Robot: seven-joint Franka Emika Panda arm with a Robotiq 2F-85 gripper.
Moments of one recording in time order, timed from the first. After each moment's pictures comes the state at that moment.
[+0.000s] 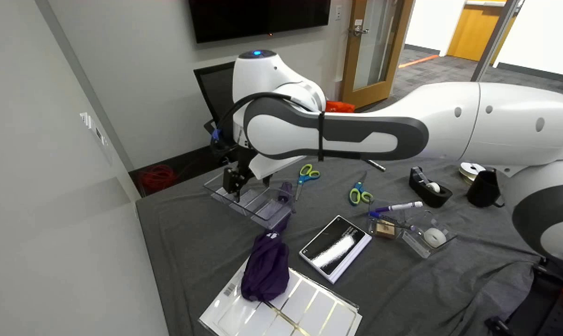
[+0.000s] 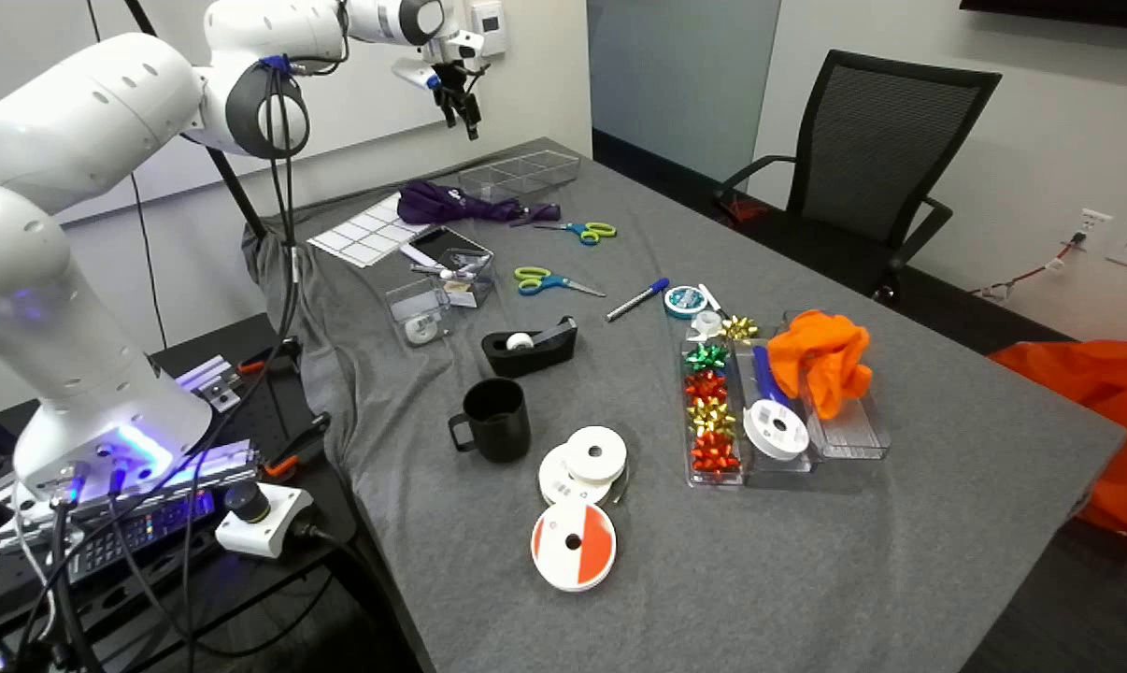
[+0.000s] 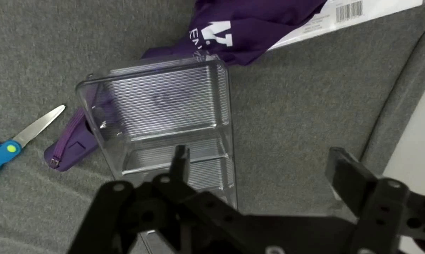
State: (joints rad) arm 0.51 1.29 0.05 -0.36 -0.01 1.80 0.38
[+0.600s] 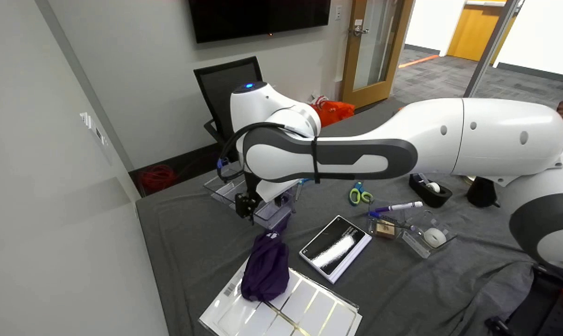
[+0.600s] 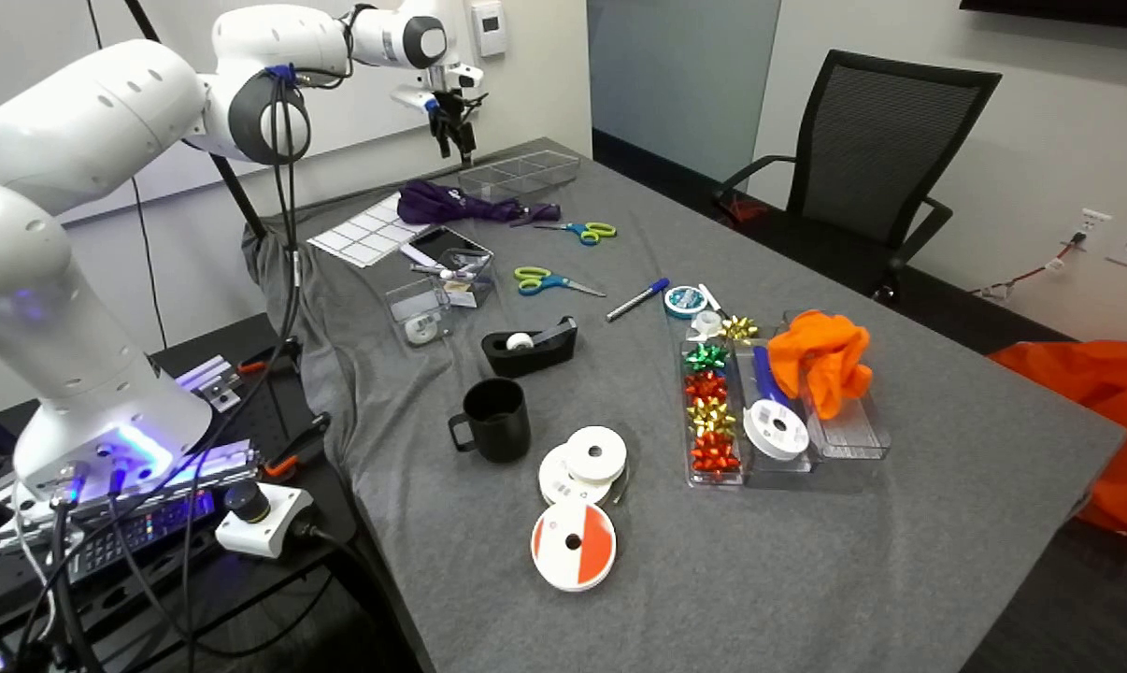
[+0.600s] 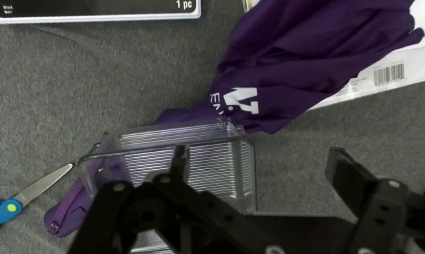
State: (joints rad) arm 0.52 1.32 0.04 -0.41 -0.03 1.72 0.38
